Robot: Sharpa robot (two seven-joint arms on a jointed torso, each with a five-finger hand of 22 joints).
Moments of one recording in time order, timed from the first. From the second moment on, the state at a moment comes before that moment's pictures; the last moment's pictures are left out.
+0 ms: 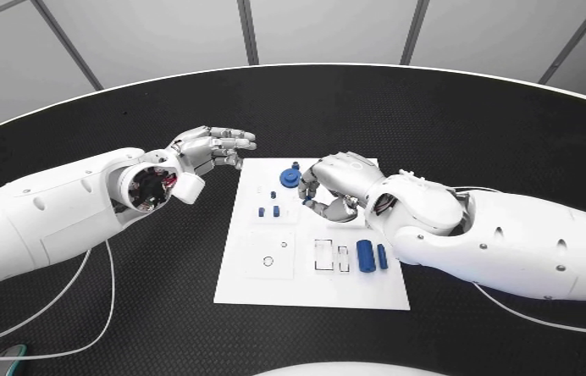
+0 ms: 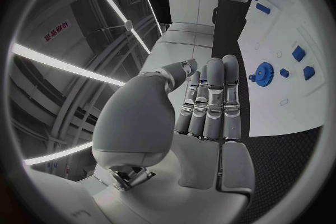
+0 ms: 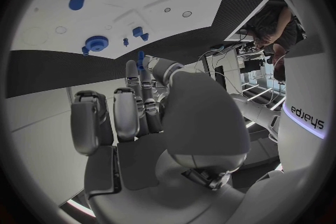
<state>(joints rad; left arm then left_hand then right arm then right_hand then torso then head) 1.24 -0.81 -0.03 1.27 -0.01 0.10 0.10 1.36 -0.18 0.59 -0.02 0.15 0.93 0.19 0.21 0.38 1.14 0.12 0.17 0.15 1.14 0.03 1.02 0.40 0.17 1.02 0.12 0.91 0.66 1.20 -0.76 -0.08 1.74 -1.79 -0.36 -0.26 1.38 -0.17 0.62 0.06 0.18 1.06 0.11 0.32 0.41 1.29 0.04 0.10 0.25 1.46 -0.03 1.34 1.23 0.03 1.47 0.08 1.50 1.31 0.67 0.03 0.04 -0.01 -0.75</state>
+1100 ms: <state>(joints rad) 1.24 -0.77 -0.03 1.28 -0.01 0.10 0.10 1.36 -0.18 0.59 -0.02 0.15 0.93 0.19 0.21 0.38 1.13 0.12 0.17 0.15 1.14 0.03 1.02 0.41 0.17 1.02 0.12 0.91 0.66 1.11 -0.62 -0.10 1.62 -1.81 -0.32 -0.21 1.38 -0.18 0.62 0.06 0.19 1.05 0.11 0.32 0.41 1.29 0.04 0.10 0.25 1.46 -0.03 1.34 1.23 0.03 1.47 0.08 1.49 1.31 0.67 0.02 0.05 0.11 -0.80</state>
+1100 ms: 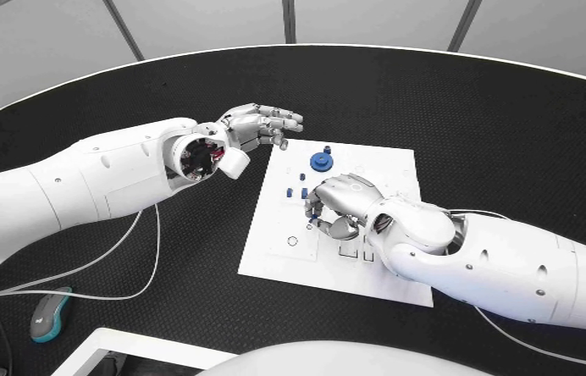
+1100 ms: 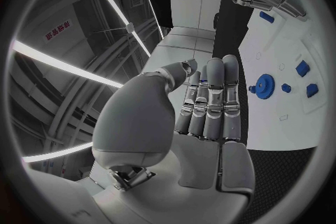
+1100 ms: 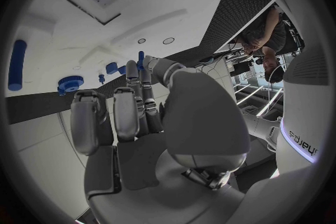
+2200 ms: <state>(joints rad) 1.24 -0.78 -0.03 1.29 -0.01 0.11 0.09 1.37 -0.17 0.59 -0.02 0.15 0.93 0.19 0.21 0.38 1.13 0.12 0.17 0.15 1.14 0.03 1.02 0.40 0.17 1.02 0.12 0.90 0.66 1.09 -0.60 -0.11 1.58 -1.81 -0.30 -0.20 1.38 -0.17 0.62 0.05 0.19 1.05 0.11 0.31 0.42 1.28 0.05 0.09 0.25 1.46 -0.03 1.34 1.23 0.03 1.47 0.08 1.49 1.31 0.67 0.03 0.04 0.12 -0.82</state>
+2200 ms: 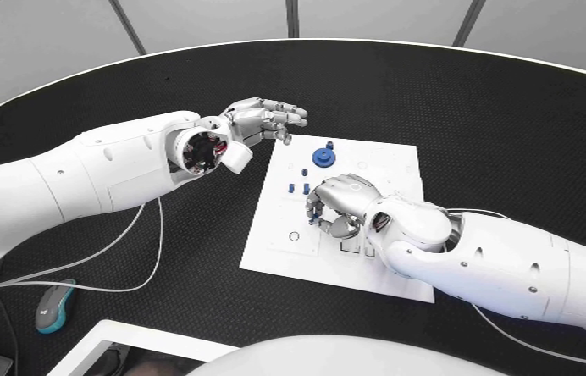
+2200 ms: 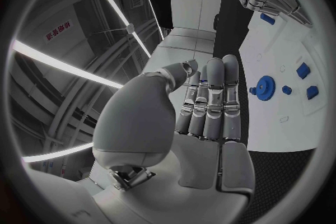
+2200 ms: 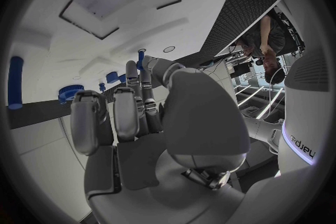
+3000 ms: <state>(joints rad) 1.24 -0.78 -0.03 1.29 -0.01 0.11 0.09 1.37 -0.17 0.59 -0.02 0.15 0.93 0.19 0.21 0.38 1.13 0.12 0.17 0.15 1.14 0.03 1.02 0.40 0.17 1.02 0.12 0.90 0.66 1.08 -0.57 -0.11 1.56 -1.81 -0.27 -0.20 1.38 -0.17 0.62 0.05 0.19 1.05 0.11 0.32 0.42 1.29 0.05 0.09 0.25 1.46 -0.03 1.34 1.23 0.03 1.47 0.08 1.49 1.31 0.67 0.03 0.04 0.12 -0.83</state>
